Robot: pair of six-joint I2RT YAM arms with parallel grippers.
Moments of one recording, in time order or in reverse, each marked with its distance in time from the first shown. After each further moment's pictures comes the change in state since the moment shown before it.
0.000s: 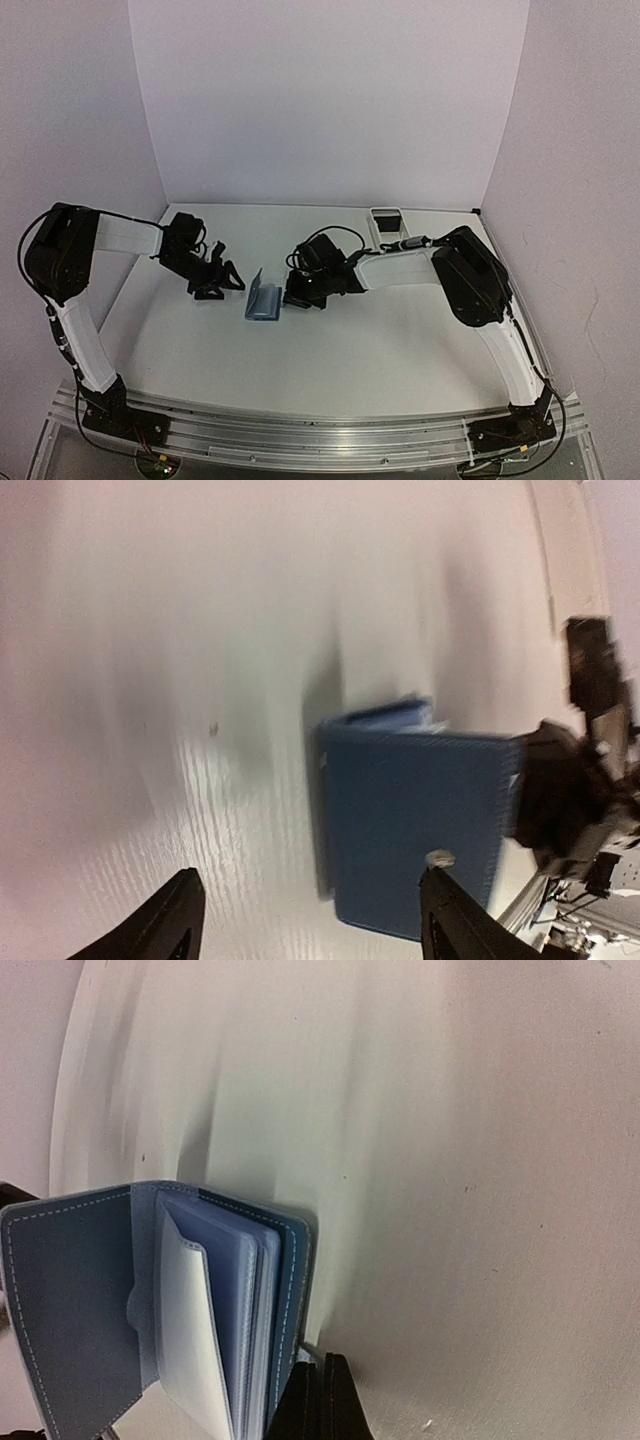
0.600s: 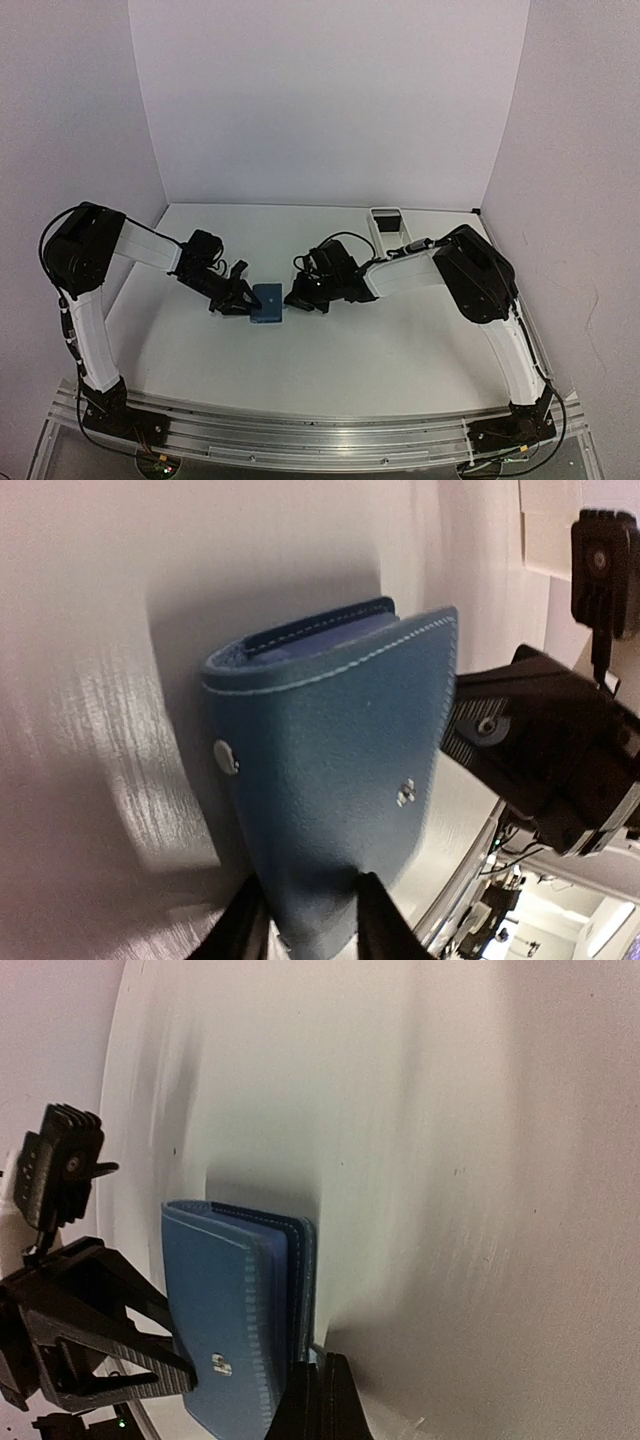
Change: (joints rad) left arm -0.103 0.159 -0.095 0.174 0.222 -0.132; right arm -0.026 -0.035 -0.159 0.230 -0.098 0.061
